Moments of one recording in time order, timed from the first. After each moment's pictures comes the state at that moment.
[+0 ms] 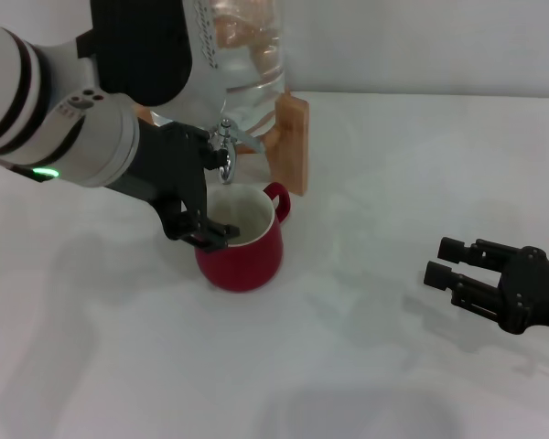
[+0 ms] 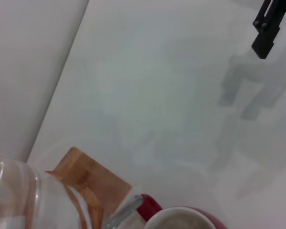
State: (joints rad) left arm -0.54 -2.08 1.47 1.84 -0.57 -1.68 0.97; right arm 0.17 1.91 1.53 0.76 -0.96 1.32 -1.83
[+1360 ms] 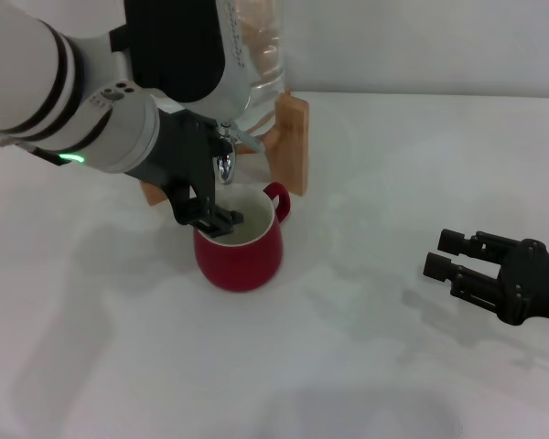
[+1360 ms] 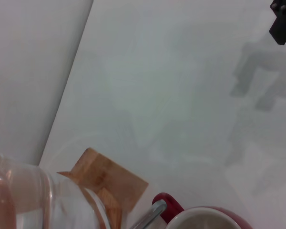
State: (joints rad) left arm -0.59 -2.08 1.51 1.77 -0.51 -1.62 0.97; right arm 0.18 1.92 1.54 0.76 -0.95 1.31 -1.83
